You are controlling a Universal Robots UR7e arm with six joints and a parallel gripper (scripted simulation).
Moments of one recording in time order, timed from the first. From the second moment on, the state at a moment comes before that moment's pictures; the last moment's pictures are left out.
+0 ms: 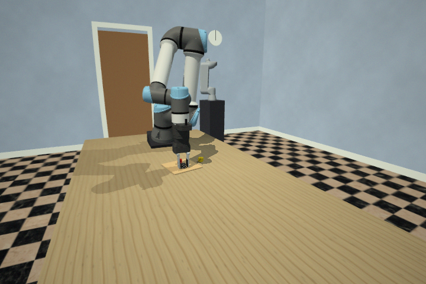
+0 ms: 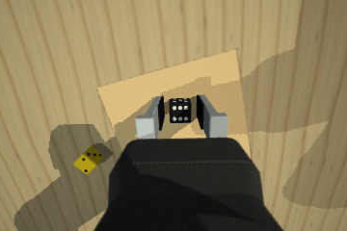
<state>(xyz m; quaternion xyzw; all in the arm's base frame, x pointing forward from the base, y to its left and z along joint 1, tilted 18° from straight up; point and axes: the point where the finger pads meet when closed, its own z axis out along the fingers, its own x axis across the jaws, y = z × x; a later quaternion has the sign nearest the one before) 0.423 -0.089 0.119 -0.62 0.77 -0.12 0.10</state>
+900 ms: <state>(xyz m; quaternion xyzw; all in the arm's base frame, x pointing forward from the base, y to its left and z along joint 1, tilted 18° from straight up) 0.399 -0.082 0.188 -0.62 0.77 -0.12 0.10</state>
